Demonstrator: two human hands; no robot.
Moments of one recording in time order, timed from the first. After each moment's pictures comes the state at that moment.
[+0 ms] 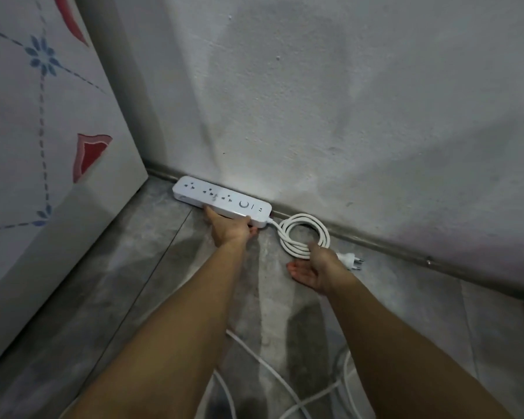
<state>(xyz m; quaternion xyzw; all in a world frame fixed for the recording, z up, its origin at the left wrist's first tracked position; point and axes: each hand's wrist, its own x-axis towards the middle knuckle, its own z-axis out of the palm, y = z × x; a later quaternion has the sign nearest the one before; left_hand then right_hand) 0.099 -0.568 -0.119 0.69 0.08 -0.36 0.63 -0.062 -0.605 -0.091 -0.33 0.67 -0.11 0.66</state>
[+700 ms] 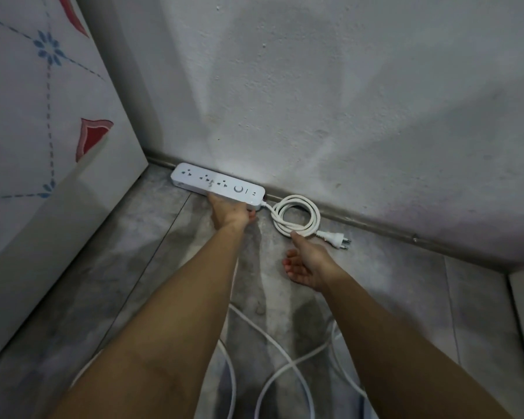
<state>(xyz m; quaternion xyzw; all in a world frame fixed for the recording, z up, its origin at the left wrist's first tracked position) 0.079 -0.555 -0.091 0.69 0.06 -0.37 0.62 -0.087 -0.571 -0.082 -0.39 0.62 -0.07 0.67</state>
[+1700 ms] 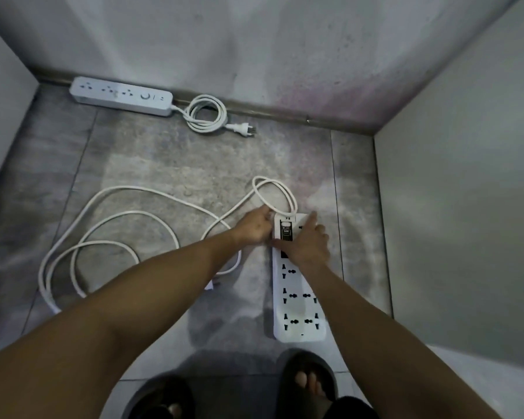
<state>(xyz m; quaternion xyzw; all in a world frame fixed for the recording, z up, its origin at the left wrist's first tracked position) -0.175 -0.403 -0.088 0.64 -0.49 -0.55 0.21 -0.316 -0.398 -0.069 -0.58 0.76 0.05 0.29</state>
